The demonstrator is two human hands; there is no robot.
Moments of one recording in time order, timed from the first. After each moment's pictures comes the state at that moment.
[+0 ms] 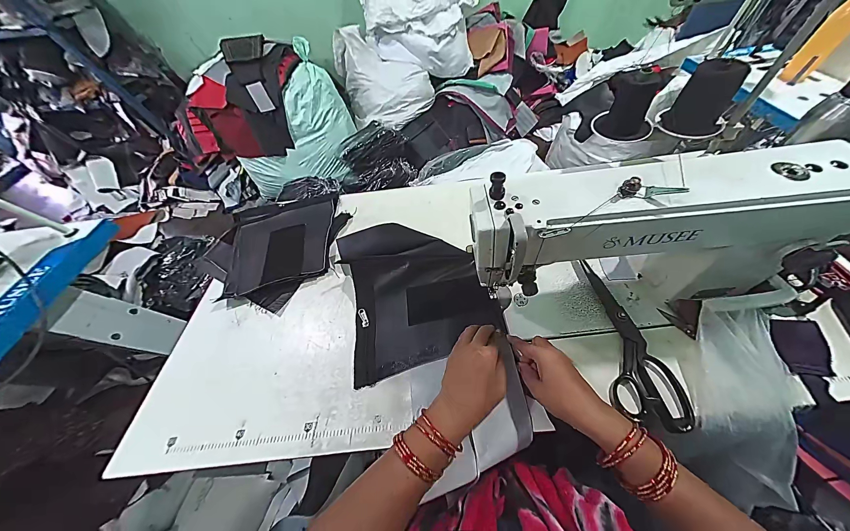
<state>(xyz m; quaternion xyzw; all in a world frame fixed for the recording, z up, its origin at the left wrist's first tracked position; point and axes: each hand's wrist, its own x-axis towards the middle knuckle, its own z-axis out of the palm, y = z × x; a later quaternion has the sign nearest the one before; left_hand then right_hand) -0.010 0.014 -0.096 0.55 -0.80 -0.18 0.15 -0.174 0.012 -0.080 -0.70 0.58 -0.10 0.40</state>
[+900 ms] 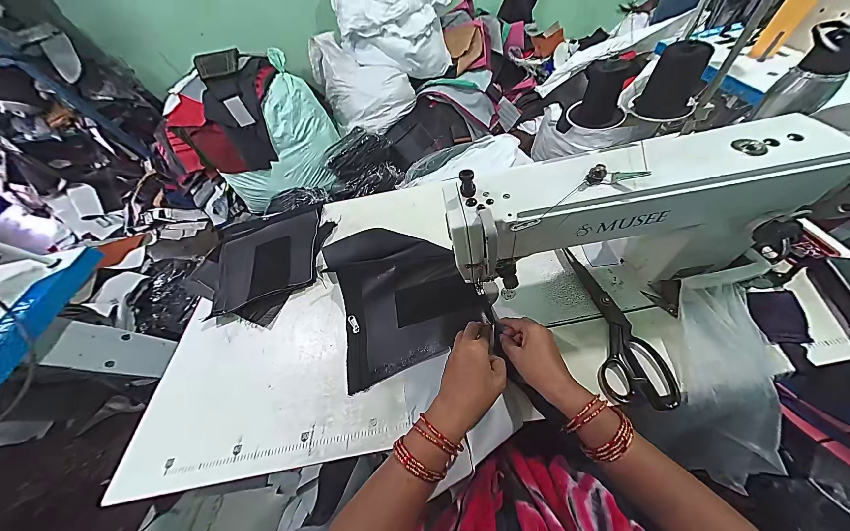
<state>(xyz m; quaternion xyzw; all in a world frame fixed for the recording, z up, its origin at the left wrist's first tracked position) -0.022 0.015 -0.082 0.59 -0.74 -0.28 0.12 -0.158 0.002 -0.092 -0.60 0.64 -0.25 0.41</state>
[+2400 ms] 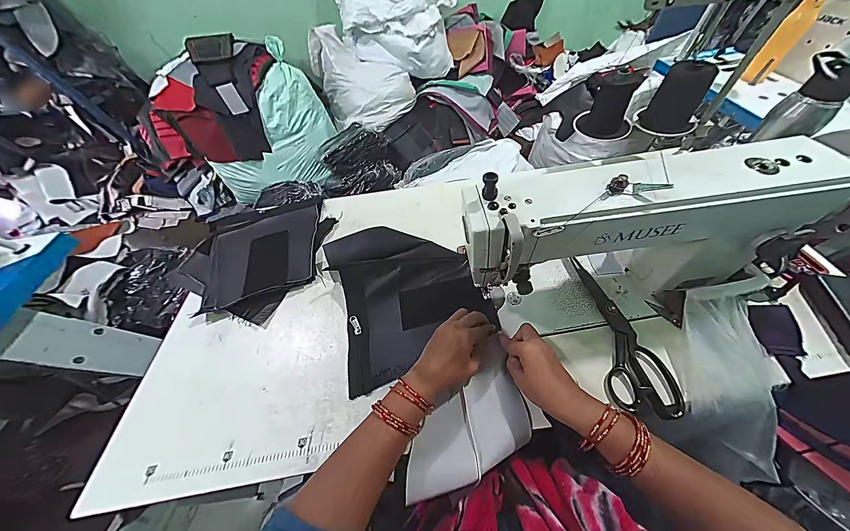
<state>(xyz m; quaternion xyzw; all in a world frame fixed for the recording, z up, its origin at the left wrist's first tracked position) 0.032 -0.035 -0.114 0.37 -0.88 -0.18 0.24 -0.152 0.010 -0.083 -0.71 0.60 -0.12 0.33</state>
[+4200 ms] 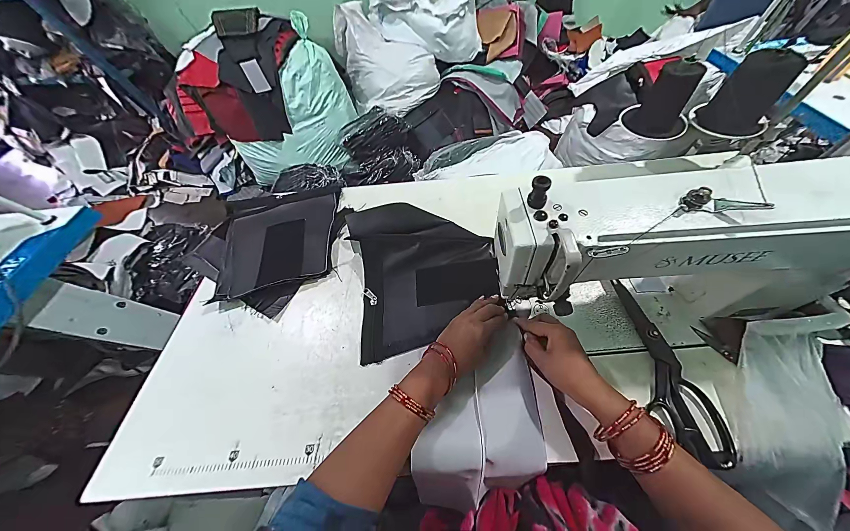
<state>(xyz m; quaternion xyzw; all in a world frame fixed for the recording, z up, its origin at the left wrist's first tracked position) 0.039 -0.069 -0.120 0.37 -0.87 -0.22 0.24 -0.152 -0.036 -0.090 -0.66 0.59 -0.23 0.40</state>
